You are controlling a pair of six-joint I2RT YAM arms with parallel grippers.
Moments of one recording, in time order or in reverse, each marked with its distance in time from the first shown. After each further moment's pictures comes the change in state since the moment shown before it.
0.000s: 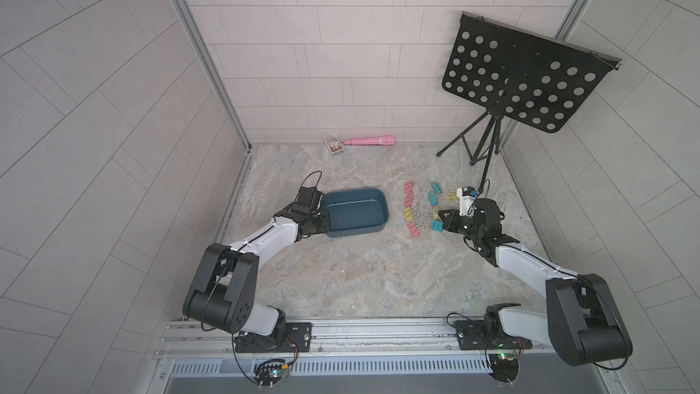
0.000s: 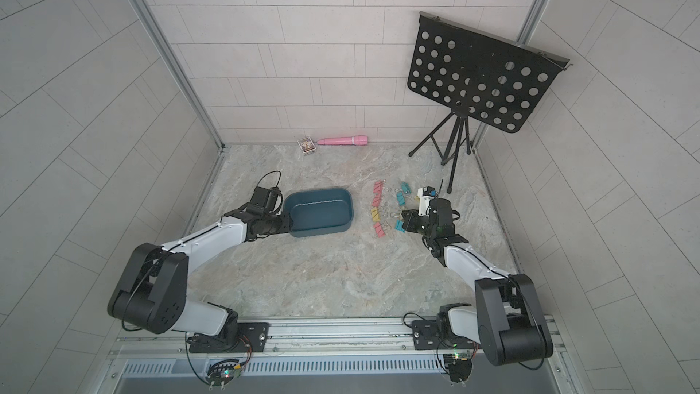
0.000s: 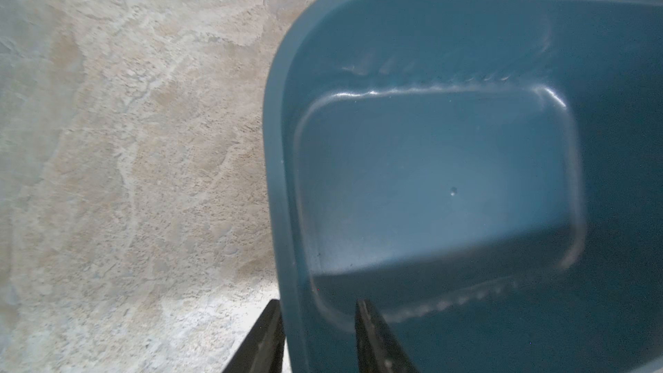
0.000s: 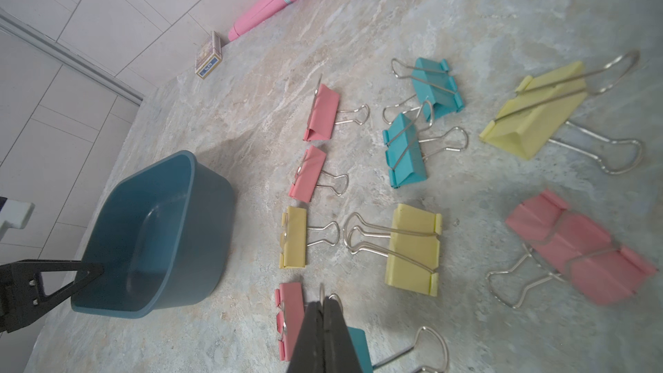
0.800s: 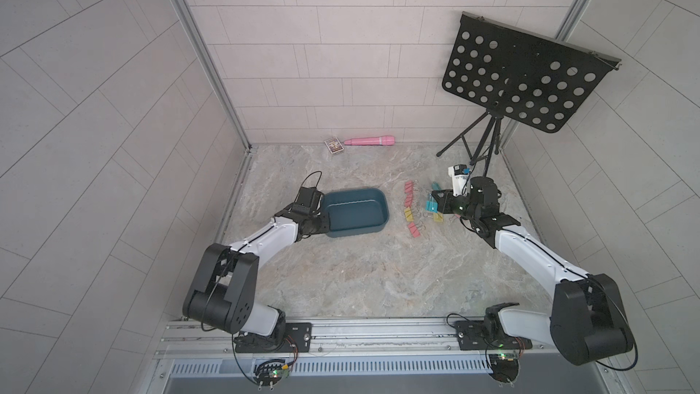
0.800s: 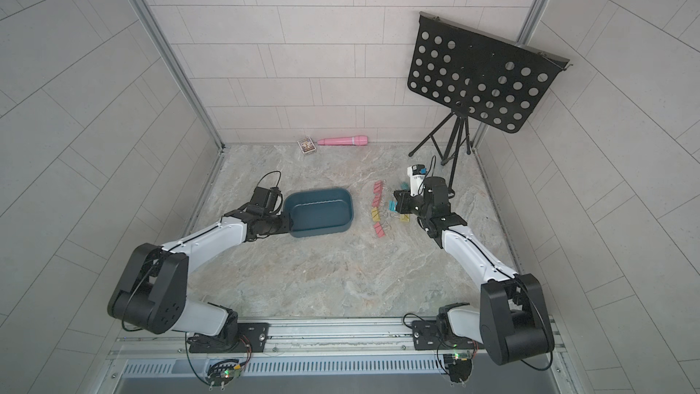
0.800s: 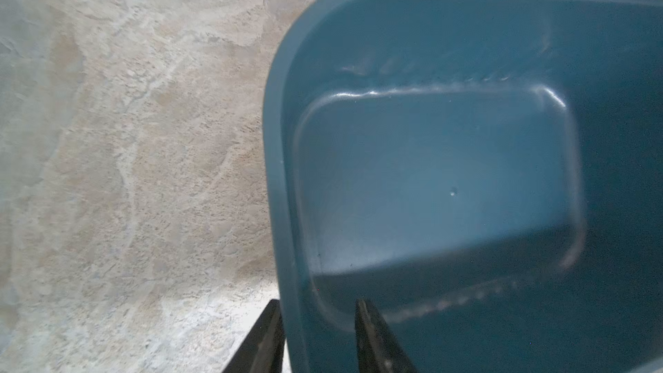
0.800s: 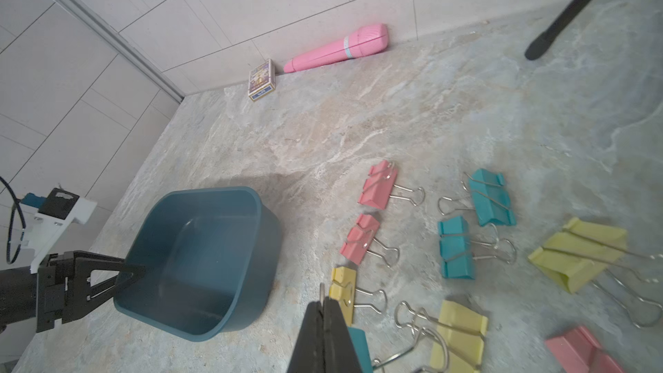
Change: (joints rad) left arm 0.000 0.000 0.000 0.000 0.000 0.000; right arm 0.063 -0.025 0.249 -0.193 0.005 -0.114
